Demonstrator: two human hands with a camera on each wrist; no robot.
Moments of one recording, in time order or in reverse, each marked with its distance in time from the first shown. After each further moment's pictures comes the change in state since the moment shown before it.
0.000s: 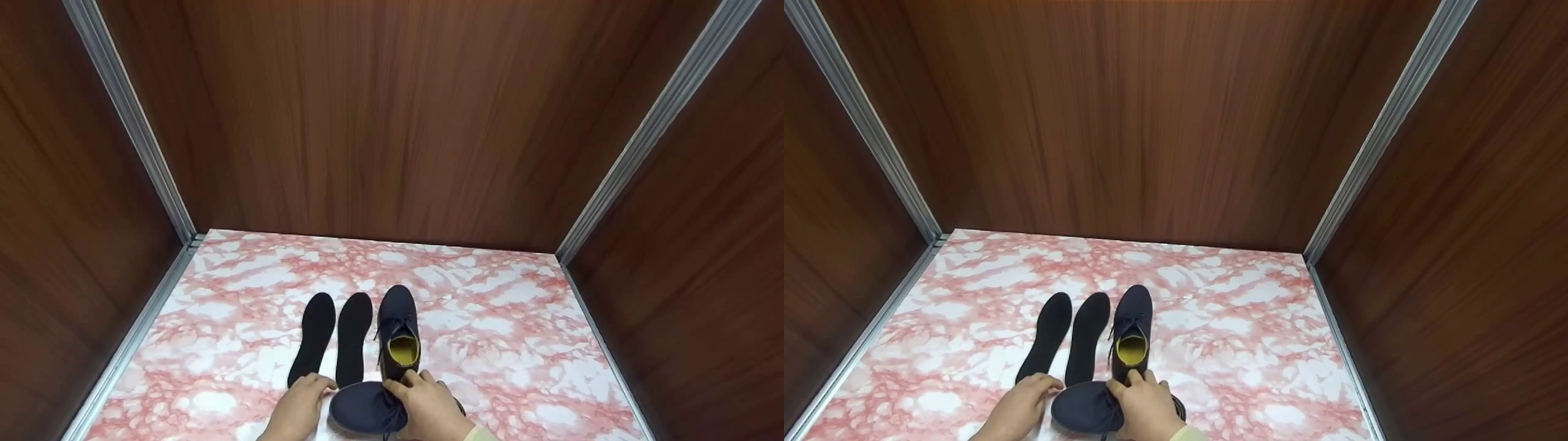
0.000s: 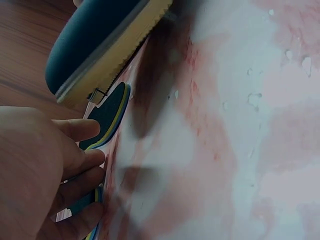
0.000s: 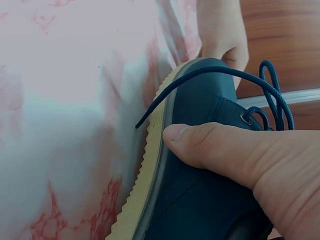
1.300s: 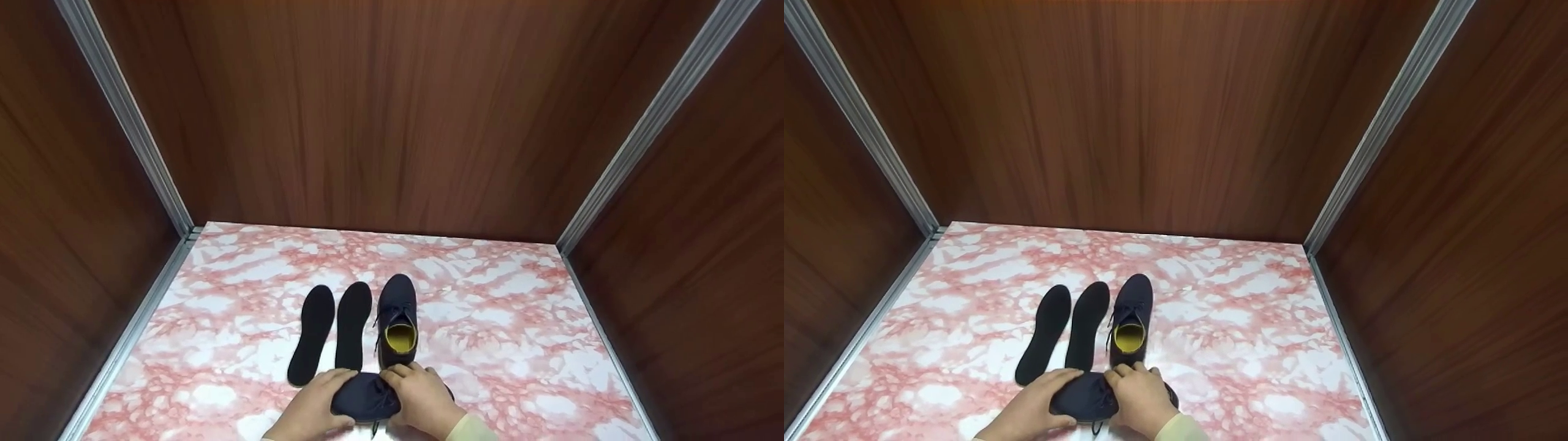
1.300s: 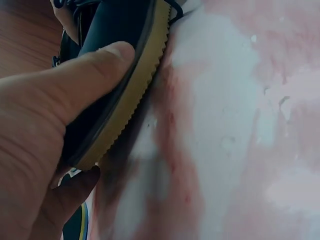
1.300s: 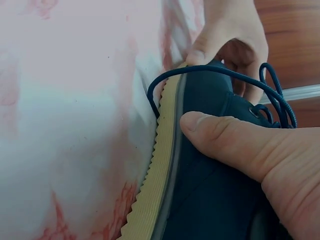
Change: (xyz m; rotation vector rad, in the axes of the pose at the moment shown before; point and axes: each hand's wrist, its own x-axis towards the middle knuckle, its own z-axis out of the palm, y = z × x) left_hand 0.003 0.009 0.008 -0.162 -0.218 0.101; right_hand 0.012 -0.004 0.016 -0.079 0.084 -0.055
